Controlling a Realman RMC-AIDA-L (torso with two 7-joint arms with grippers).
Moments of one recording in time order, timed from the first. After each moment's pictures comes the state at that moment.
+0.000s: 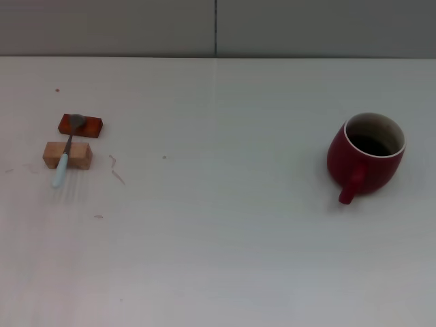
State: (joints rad) left arm -0.43 -2.07 0.54 0.12 0.50 1.33 -0.34; right arm 0.36 2.07 1.18 -0.05 -1.85 -1.53 -0.02
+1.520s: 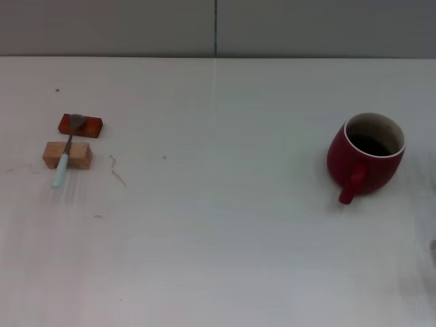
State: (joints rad) left arm -0.45 -2.07 0.54 0.10 0.50 1.35 -0.33; right arm 0.39 2.08 0.31 0.00 -1.85 -1.12 -0.99
